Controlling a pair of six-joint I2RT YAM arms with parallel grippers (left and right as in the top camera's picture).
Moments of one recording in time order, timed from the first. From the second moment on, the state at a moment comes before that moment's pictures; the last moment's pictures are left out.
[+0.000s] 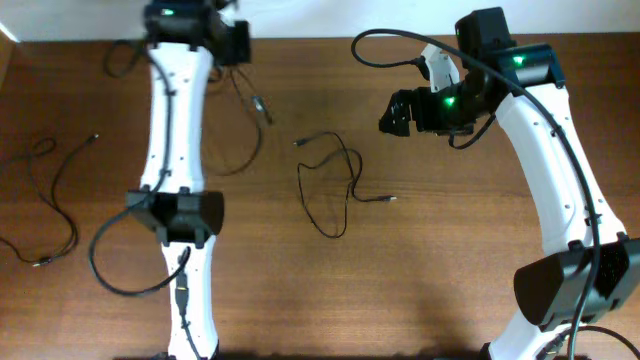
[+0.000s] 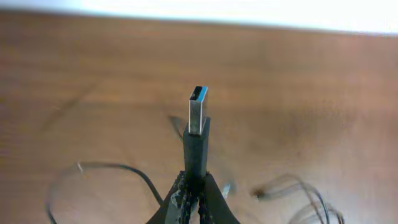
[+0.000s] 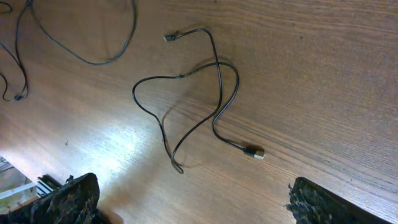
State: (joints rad) left arm -0.09 2.45 2.91 -1.45 -0.02 -0.12; right arm 0.18 1.88 1.93 -1.29 -0.47 0.07
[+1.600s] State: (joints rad) left arm -0.26 2.87 2.83 -1.14 -0.21 -0.05; right arm 0.18 1.88 1.93 -1.30 -0.44 0.07
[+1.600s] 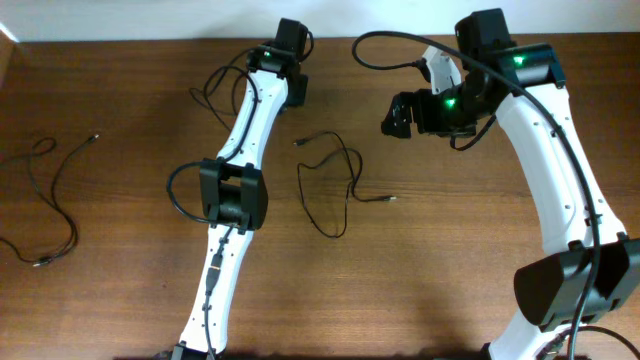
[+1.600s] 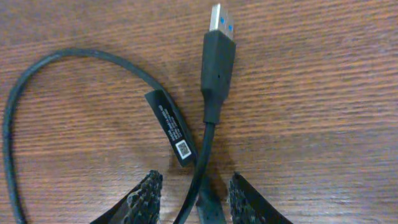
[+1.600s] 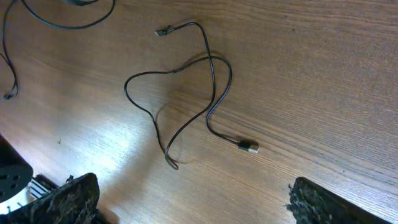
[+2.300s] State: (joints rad) left arm -0.25 2.90 2.91 -1.26 -0.11 -0.06; right arm 0.18 1.88 1.93 -1.31 -0.44 0.07
